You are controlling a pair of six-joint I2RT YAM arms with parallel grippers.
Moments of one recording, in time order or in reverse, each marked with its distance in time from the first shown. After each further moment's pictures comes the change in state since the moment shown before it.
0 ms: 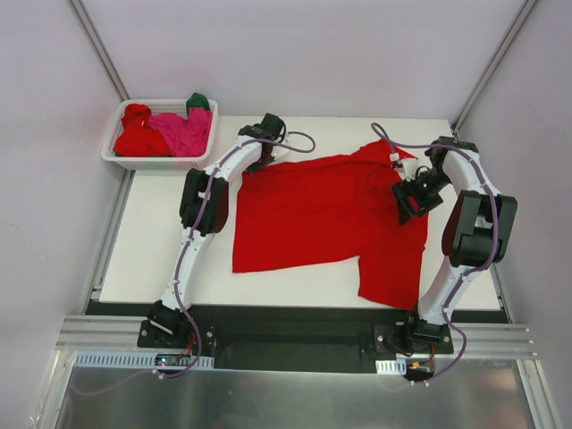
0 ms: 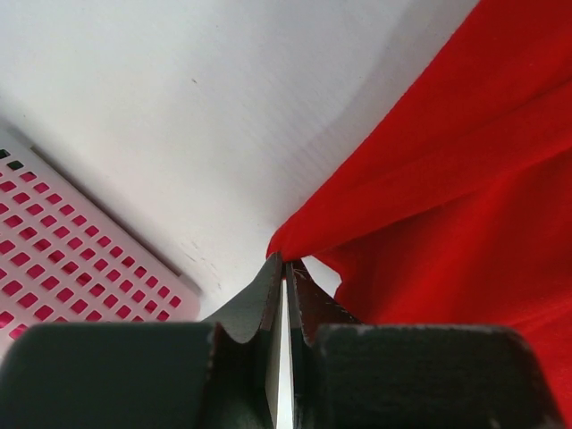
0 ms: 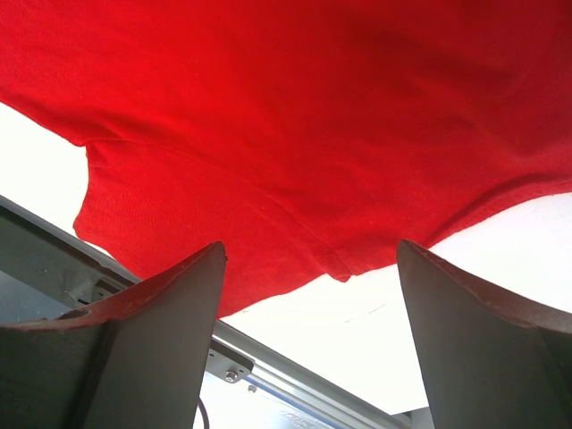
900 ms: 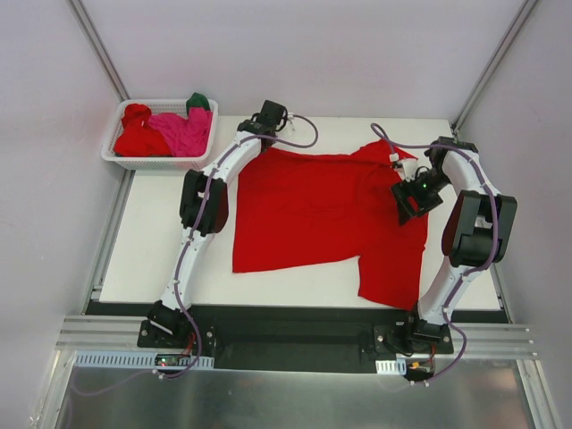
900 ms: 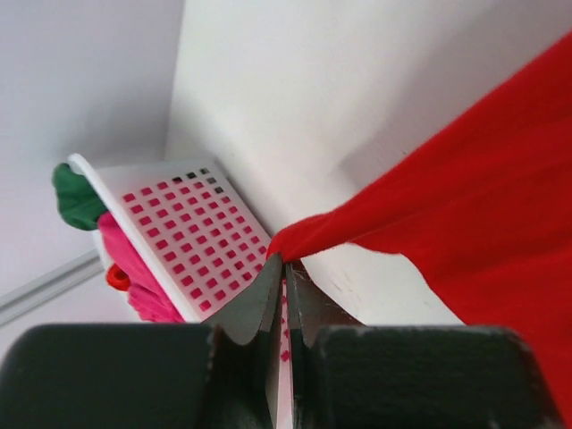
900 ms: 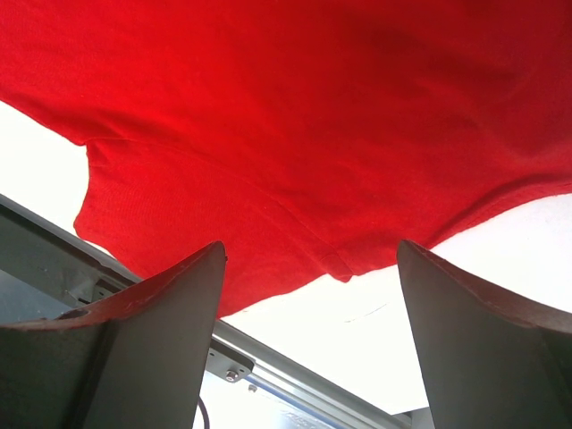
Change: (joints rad) left arm 0.000 0.000 0.084 0.200 -0.126 0.190; right arm 0.002 0.000 -0.002 0.000 0.000 0.000
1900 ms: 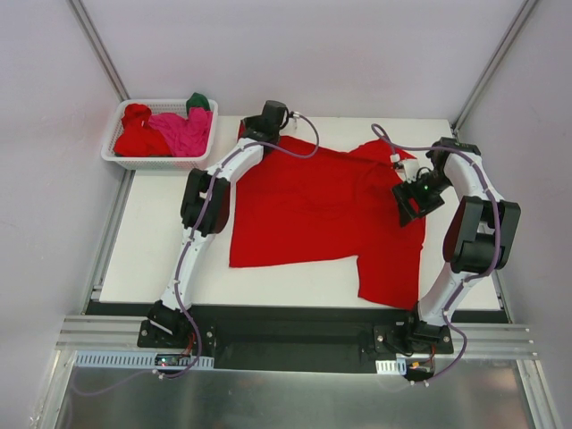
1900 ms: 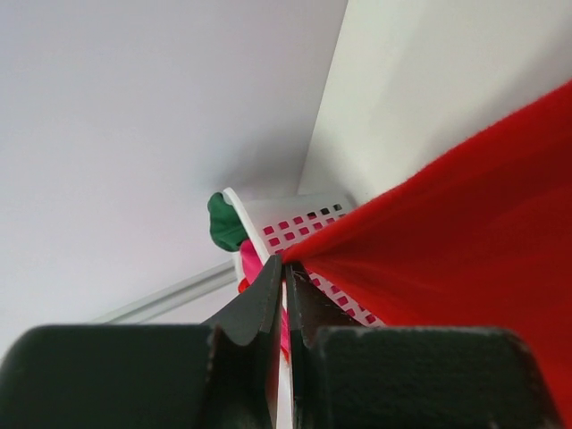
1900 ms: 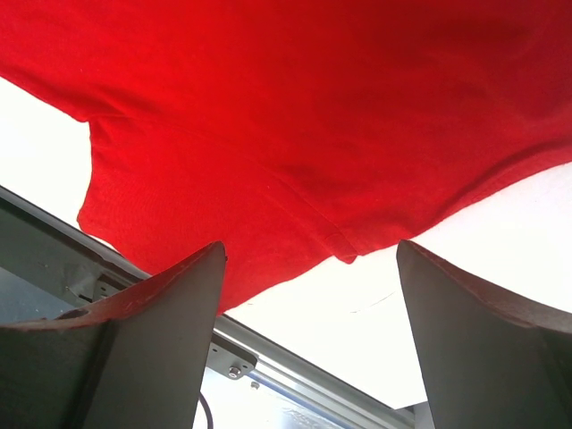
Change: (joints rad) left arm -0.004 0.002 -0.119 0.463 -0.135 0.395; right arm -0.002 -0.058 -0.038 0.000 0.000 -0.004
